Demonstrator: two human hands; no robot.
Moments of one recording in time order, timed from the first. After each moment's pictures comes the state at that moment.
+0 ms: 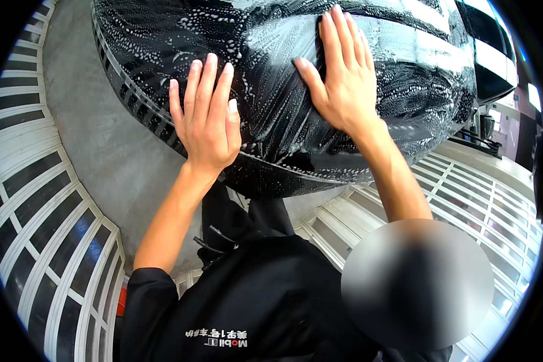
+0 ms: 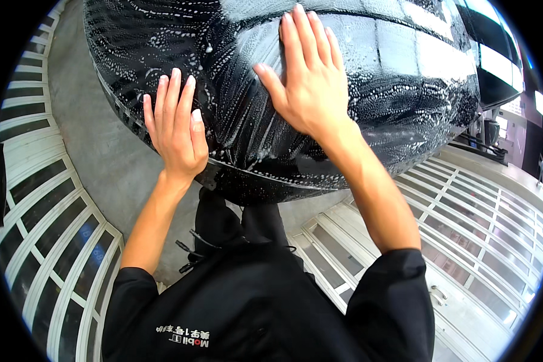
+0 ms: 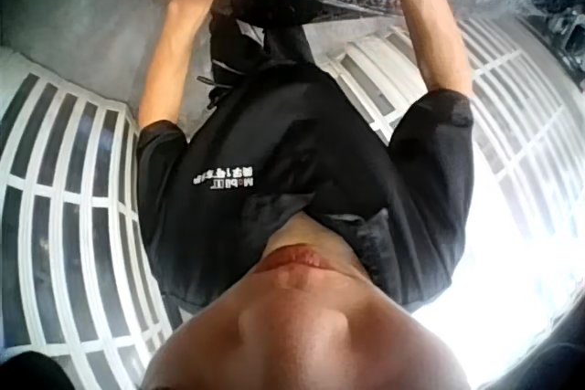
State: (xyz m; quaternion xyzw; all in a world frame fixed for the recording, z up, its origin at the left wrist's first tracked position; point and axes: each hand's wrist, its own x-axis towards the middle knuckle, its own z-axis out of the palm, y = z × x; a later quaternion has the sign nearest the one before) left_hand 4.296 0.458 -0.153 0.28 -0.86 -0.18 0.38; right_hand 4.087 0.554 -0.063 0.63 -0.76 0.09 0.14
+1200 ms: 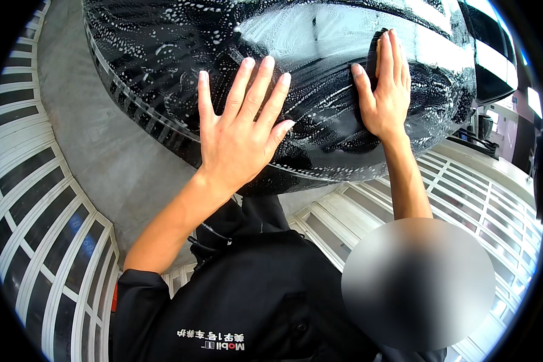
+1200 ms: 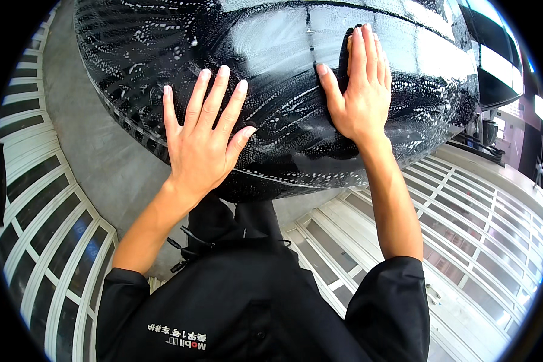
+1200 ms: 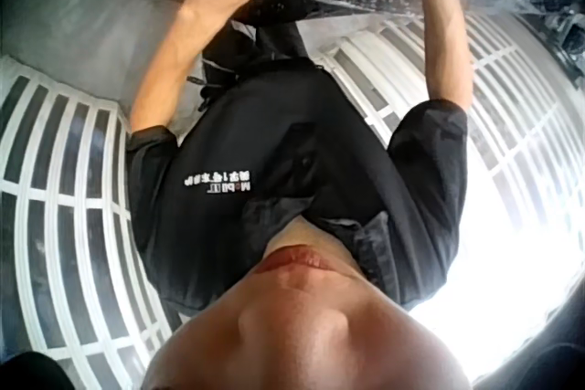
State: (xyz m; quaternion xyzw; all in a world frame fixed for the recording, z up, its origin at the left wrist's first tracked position) left_hand 4.275 0.497 -0.123 0.22 -0.92 -0.18 0.27; right_hand 4.019 0.619 -0.054 0.57 -0.80 0.05 0.17
